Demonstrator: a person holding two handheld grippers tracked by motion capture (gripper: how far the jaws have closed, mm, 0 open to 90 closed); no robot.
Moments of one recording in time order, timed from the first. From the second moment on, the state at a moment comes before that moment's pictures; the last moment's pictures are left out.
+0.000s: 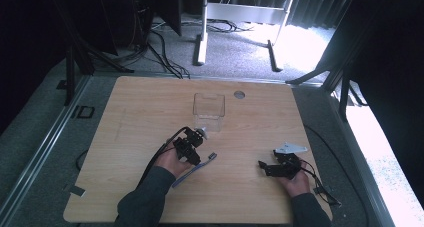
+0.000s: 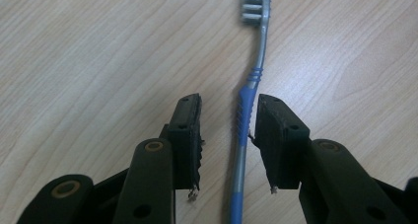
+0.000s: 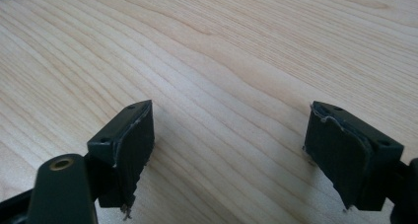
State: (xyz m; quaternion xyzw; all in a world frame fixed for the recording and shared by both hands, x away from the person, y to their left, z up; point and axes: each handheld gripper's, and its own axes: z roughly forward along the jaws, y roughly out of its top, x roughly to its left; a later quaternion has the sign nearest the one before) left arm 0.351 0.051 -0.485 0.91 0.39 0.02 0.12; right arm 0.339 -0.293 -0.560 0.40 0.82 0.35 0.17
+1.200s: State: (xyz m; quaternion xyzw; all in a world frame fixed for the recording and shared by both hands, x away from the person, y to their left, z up) left arm 0.346 0.036 -0.502 0.93 0.37 0.01 0.08; right arm 0.339 -0.293 -0.560 0.40 0.82 0.35 0.17
